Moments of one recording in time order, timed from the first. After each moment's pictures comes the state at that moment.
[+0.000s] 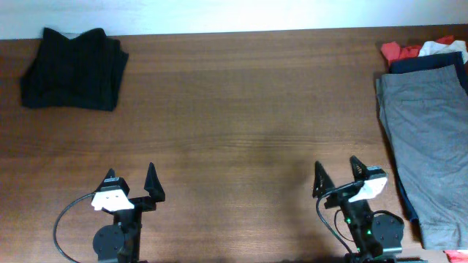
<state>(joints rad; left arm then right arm) 0.07 0.01 0.01 -0.08 0.03 -0.19 0.02 0.01 0.01 -0.05 -0.22 0.25</state>
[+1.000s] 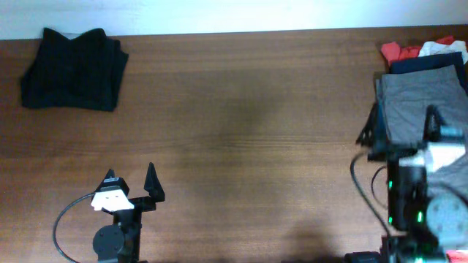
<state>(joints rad) 0.07 0.01 0.01 -0.08 0.02 -0.19 0.02 0.56 0.68 0.09 0.13 0.03</state>
